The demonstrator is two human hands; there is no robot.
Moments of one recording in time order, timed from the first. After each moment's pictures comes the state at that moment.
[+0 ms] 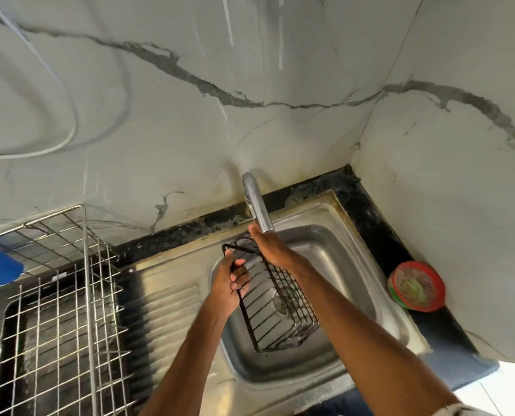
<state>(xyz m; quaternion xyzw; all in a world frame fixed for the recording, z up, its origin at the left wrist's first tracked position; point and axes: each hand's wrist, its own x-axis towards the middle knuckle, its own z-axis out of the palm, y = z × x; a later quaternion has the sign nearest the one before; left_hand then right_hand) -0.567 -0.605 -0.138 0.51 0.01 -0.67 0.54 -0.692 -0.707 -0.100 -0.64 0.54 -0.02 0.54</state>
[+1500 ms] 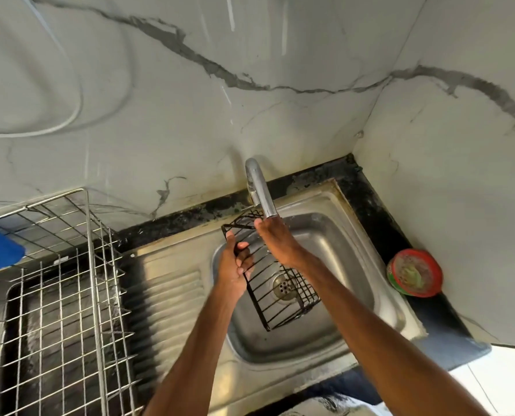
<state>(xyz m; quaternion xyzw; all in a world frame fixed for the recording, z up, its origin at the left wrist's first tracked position) -0.578 -0.605 -0.127 0.51 0.01 -0.64 0.58 -0.710 -0.677 -0.075 -0.72 0.49 -0.09 0.49</state>
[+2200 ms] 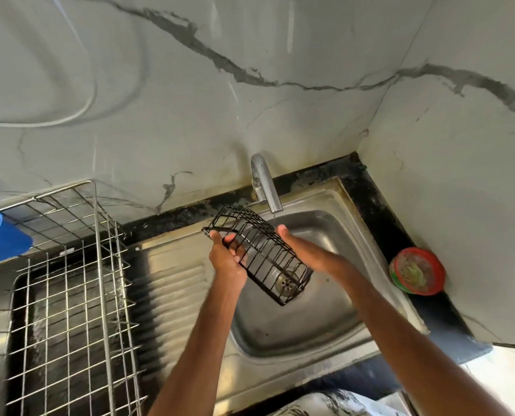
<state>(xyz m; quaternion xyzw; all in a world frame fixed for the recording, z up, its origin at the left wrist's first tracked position) -0.580 -0.608 -0.089 0.55 0.12 -0.52 0.64 -0.758 -0.661 -0.038 -0.60 0.46 0.02 0.65</state>
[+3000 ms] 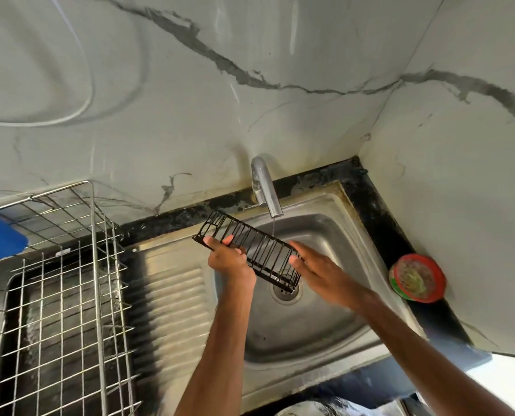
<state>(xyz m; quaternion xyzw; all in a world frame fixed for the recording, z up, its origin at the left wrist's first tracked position) -0.603 -0.622 -0.082 0.63 0.19 -0.38 0.65 -0.798 -0.636 -0.059 -0.75 0.44 -0.04 0.49</state>
